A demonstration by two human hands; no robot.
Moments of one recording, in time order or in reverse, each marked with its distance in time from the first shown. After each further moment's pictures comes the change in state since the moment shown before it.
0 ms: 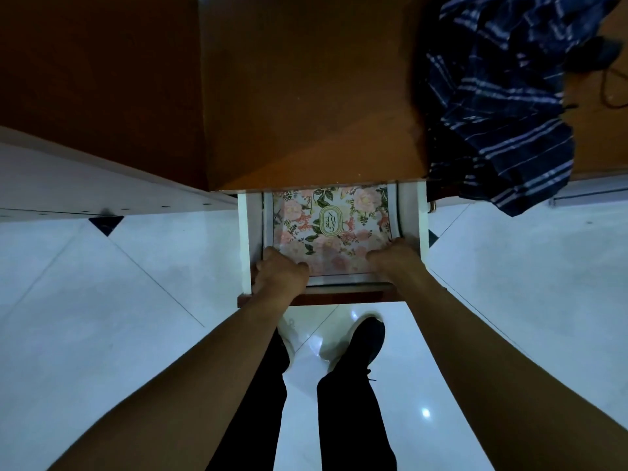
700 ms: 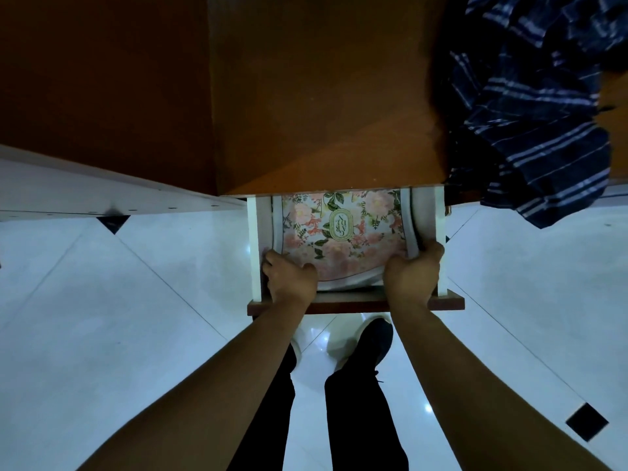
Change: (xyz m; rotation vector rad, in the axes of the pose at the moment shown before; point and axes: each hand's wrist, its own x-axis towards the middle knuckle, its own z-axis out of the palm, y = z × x) left_hand -0.003 0.006 0.009 -0.211 0.113 -0.010; right_hand -0.046 -0.010 0.016 0.472 0.533 -0.107
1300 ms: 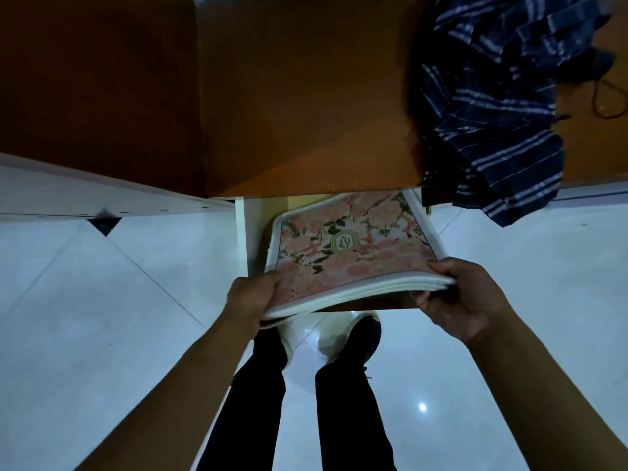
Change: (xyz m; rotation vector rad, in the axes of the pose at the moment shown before) left_hand -0.014 -0.015 -0.052 -0.252 -0.210 -0.376; right_hand 0.013 -0.023 -0.120 0.739 -0.641 0.703
